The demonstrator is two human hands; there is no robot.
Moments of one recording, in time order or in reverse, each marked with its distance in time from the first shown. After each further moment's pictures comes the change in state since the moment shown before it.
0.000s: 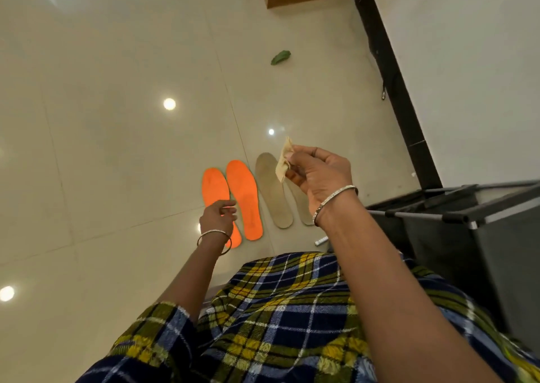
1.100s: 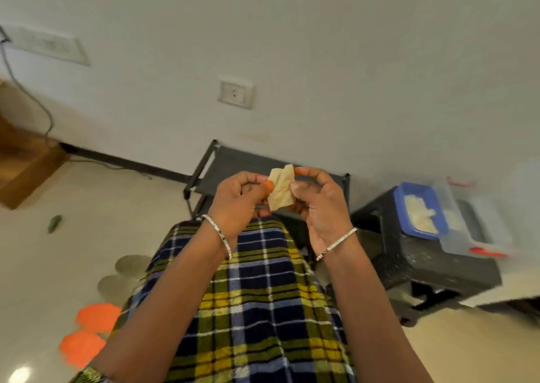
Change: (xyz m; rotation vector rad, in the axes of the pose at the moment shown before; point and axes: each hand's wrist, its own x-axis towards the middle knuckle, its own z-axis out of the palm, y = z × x) left_hand -0.558 0.162 0.100 0.108 -1.193 0.644; right_hand -0.407 0.024 -0.354 0.507 0.624 -0.665
